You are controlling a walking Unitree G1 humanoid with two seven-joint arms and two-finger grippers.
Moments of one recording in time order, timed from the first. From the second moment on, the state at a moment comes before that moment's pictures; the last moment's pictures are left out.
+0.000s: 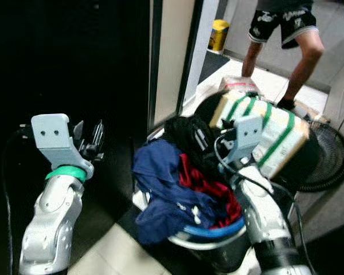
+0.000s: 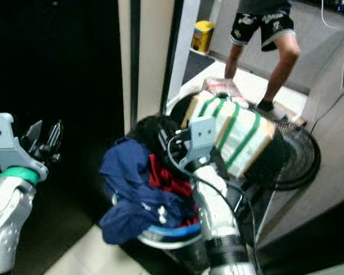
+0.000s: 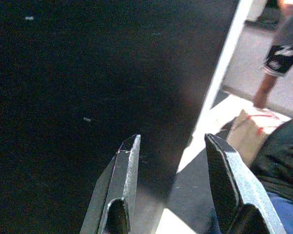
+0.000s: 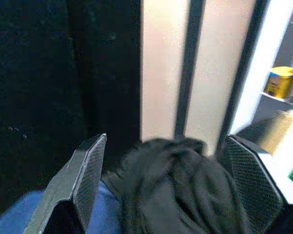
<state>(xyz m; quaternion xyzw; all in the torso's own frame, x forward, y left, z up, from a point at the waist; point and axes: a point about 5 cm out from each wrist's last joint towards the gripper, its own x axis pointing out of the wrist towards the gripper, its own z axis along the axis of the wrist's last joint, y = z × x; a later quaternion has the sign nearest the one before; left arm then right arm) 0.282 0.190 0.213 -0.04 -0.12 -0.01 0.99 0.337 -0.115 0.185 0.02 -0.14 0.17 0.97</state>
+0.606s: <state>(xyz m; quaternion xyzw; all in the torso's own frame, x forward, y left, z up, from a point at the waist) 0.283 0.187 0.210 -0.04 -0.11 -0.02 0.99 0.357 -0.128 0.164 0.00 -0.06 0.12 0.99</state>
